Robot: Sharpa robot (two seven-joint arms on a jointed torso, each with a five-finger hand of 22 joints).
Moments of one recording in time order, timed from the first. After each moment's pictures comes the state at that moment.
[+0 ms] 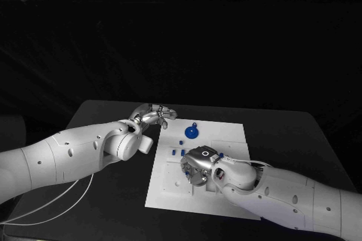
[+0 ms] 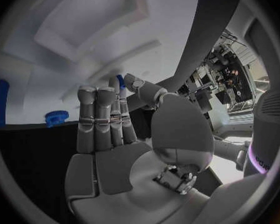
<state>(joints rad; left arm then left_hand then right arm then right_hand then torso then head) 1.25 -0.75 -0.11 1.33 -0.20 -0.34 0.25 1.04 -0.12 0.50 -0.26 0.06 0.87 0.17 0.25 0.53 1.23 0.09 0.08 0.18 1.13 -0.02 1.00 0.38 0.05 0.88 -0.12 0.82 1.22 1.07 -0.48 -0.13 1.37 -1.84 -0.30 -0.15 1.12 -0.20 0.87 -0.24 0.05 1.05 0.10 0.39 0.47 1.33 0.03 0.16 0.32 1.33 -0.07 0.83 1.01 0.20 1.25 -0.04 0.81 1.31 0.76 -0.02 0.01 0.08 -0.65</state>
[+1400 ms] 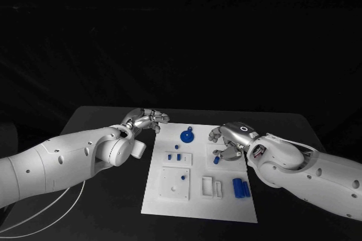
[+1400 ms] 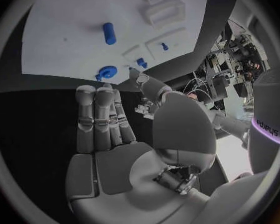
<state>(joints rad) 1.25 -0.77 -0.11 1.32 -0.20 -0.34 0.25 1.04 -0.12 0.50 -0.26 0.06 0.87 0.17 0.25 0.53 1.22 0.09 0.08 0.18 1.13 -0.02 1.00 0.39 0.05 0.89 -0.12 0.82 1.22 1.15 -0.77 -0.02 1.51 -1.74 -0.37 -0.14 1.11 -0.30 0.75 -0.24 0.05 0.88 0.16 0.30 0.44 1.15 0.09 0.09 0.26 1.31 -0.02 0.88 1.00 0.16 1.24 -0.05 0.84 1.31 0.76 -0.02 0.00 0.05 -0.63</state>
